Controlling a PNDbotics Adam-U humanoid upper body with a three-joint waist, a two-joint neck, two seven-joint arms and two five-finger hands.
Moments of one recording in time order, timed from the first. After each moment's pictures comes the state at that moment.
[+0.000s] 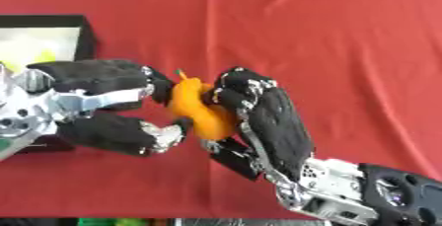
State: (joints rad) left arm -1.02 0.78 -0.82 -1.99 -0.30 0.41 -0.69; right arm -0.61 -0.57 0.92 -1.98 0.75 0.43 -0.69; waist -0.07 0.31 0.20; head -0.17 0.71
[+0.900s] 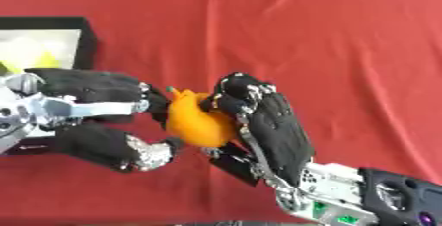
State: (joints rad) left arm -0.98 0.80 -0.78 -1.99 -0.19 0.32 -0.81; right arm -0.60 -0.57 0.93 -1.98 0.75 0.43 -0.69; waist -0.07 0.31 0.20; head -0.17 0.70
